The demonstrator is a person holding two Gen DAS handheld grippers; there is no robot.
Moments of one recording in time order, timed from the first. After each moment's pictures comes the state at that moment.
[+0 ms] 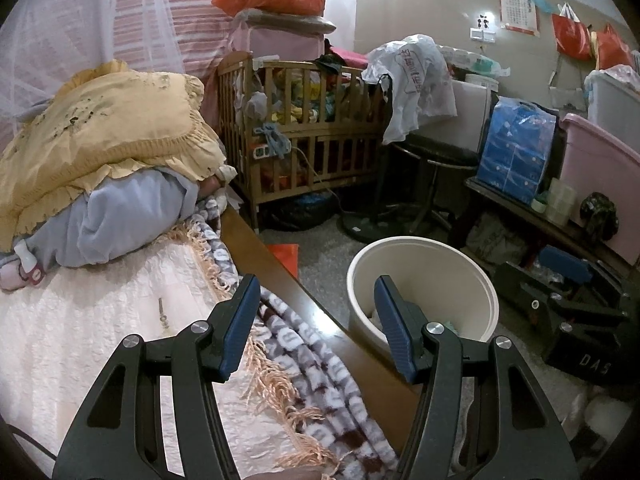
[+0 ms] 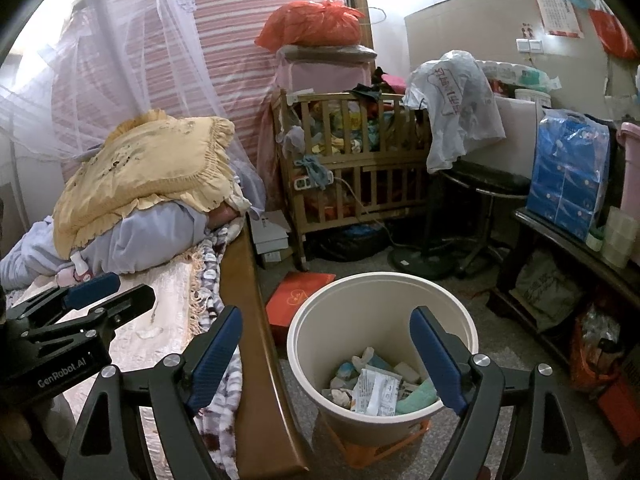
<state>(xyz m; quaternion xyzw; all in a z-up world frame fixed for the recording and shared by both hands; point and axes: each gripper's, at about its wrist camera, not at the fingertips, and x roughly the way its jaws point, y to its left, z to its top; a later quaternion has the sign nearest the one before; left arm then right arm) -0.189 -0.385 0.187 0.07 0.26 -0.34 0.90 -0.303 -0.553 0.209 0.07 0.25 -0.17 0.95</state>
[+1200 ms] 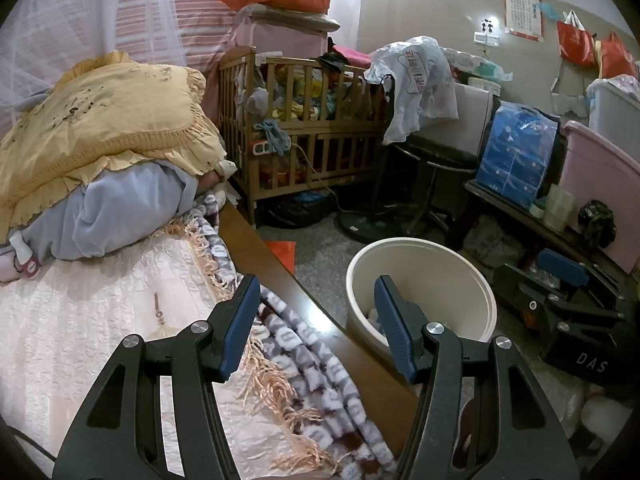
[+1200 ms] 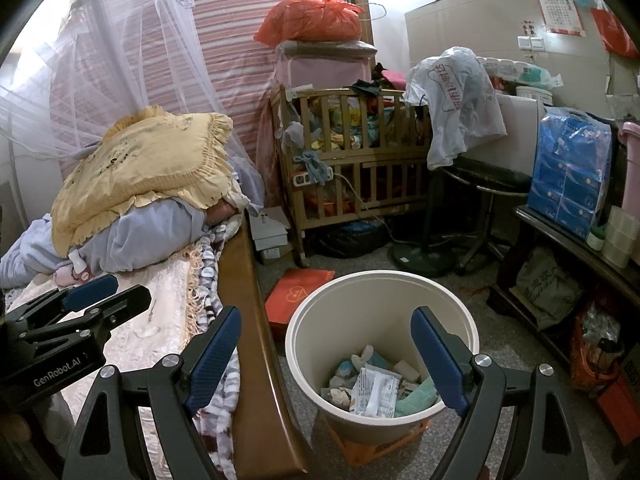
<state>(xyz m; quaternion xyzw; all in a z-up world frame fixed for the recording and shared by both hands) -0.187 -0.386 0.181 0.07 0.26 -0.34 0.90 -0.304 -0.552 0.209 0.07 0.25 -0.17 0.95</state>
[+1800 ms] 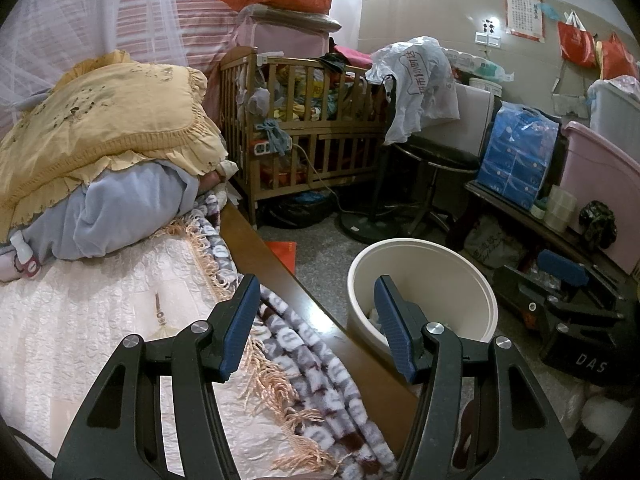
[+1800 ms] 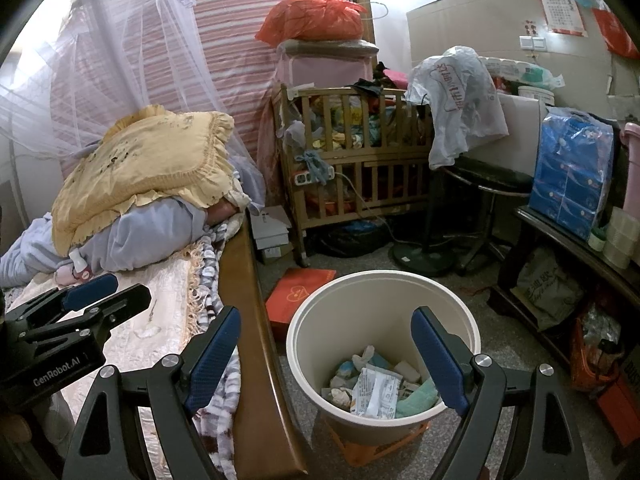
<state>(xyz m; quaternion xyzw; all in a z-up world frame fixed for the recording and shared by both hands) -0.186 -0.385 0.181 0.06 0.26 -0.34 0.90 -0.304 -0.551 0.209 0.07 0.25 -0.17 0.95</state>
